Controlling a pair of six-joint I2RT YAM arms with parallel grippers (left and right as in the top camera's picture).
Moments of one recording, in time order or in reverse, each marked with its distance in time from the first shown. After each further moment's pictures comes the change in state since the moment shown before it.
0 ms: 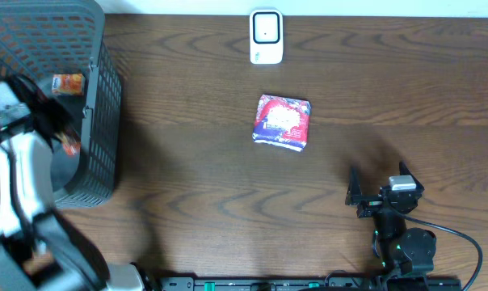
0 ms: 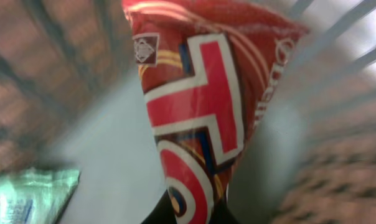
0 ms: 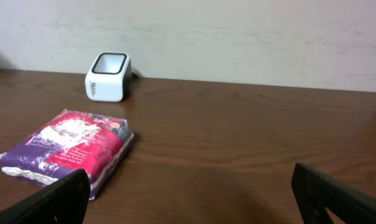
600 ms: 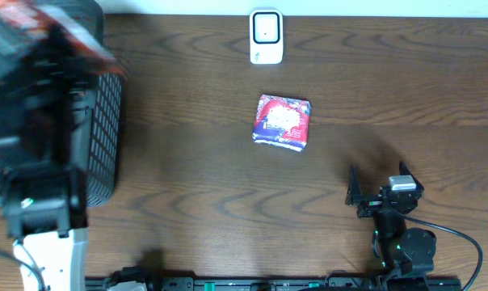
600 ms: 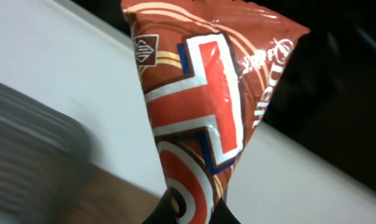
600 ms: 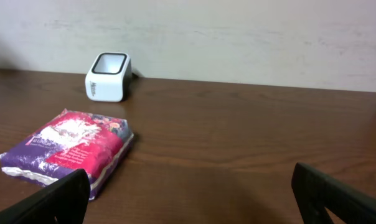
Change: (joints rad) left arm -0.455 -0.503 0.040 0.209 0.066 -0.295; right arm 0.000 0.000 0.000 0.000 0.000 0.000
